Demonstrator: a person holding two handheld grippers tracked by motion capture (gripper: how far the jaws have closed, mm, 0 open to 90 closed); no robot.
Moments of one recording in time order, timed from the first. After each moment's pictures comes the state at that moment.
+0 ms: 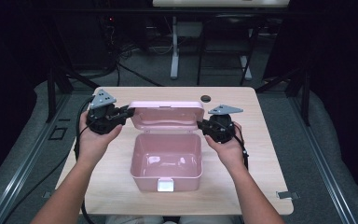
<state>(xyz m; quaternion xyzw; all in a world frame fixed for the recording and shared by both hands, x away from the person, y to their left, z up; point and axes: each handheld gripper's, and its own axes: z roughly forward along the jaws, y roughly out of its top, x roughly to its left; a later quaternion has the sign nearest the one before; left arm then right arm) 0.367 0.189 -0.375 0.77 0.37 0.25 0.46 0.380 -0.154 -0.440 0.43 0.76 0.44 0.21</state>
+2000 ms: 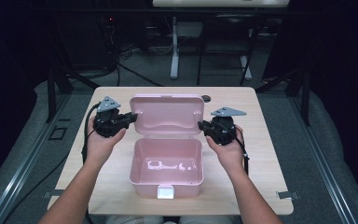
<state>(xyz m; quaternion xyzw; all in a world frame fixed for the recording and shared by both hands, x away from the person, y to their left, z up) 0.388 0.190 -0.415 0.77 0.40 0.21 0.46 0.376 -0.158 -0.445 0.45 0.74 0.46 0.20</state>
